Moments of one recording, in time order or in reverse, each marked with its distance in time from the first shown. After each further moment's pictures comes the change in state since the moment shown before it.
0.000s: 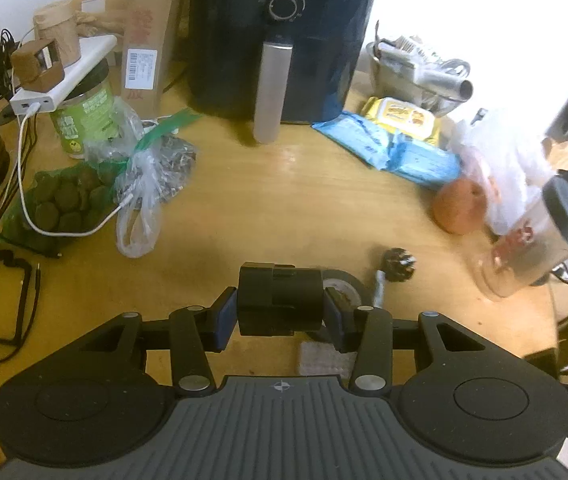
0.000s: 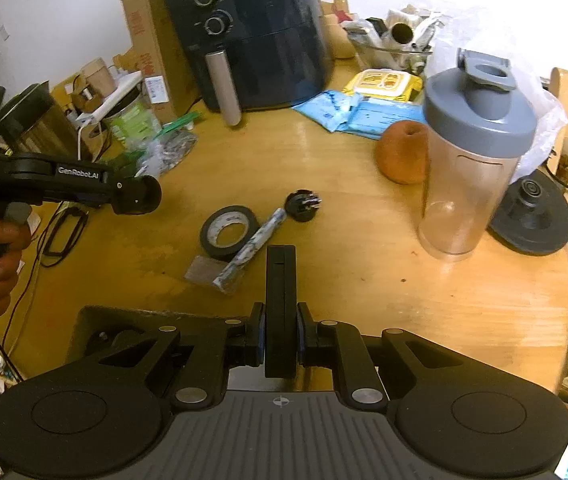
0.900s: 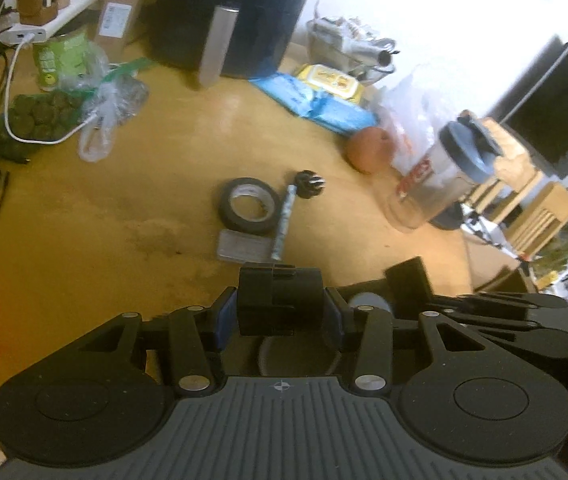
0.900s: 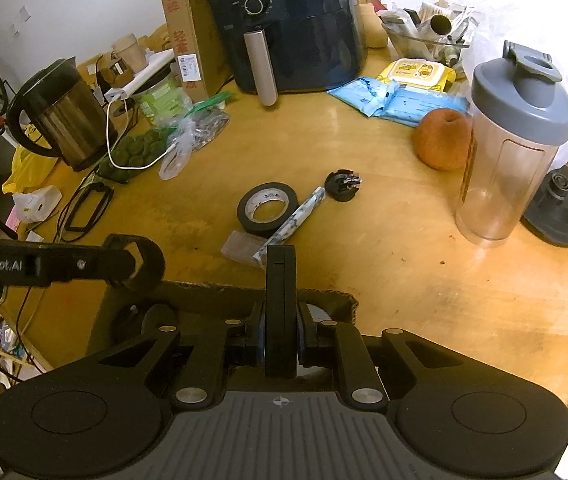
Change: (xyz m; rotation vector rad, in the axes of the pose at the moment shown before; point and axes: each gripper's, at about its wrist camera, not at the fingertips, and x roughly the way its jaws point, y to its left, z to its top) left arm -0.059 -0.015 -0.076 -0.049 0.045 -0.218; right arm 0.004 0.027 -0.014 -0.039 0.031 0.043
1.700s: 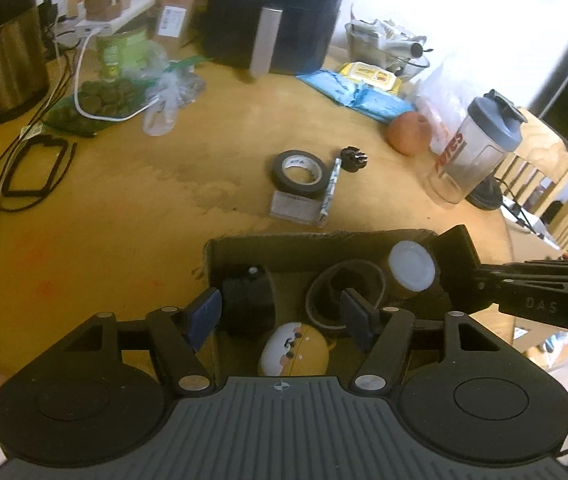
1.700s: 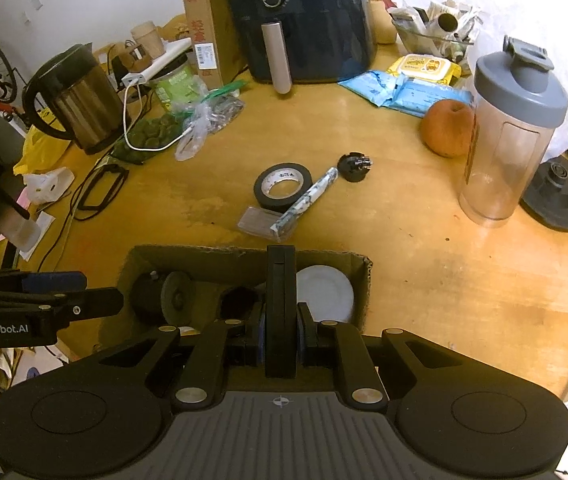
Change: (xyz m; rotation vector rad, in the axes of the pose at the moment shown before) left arm -0.029 -0.005 -0.060 -0.016 -0.046 0.185; right arm -0.019 0.015 -0.026 -0.027 0.011 0.005
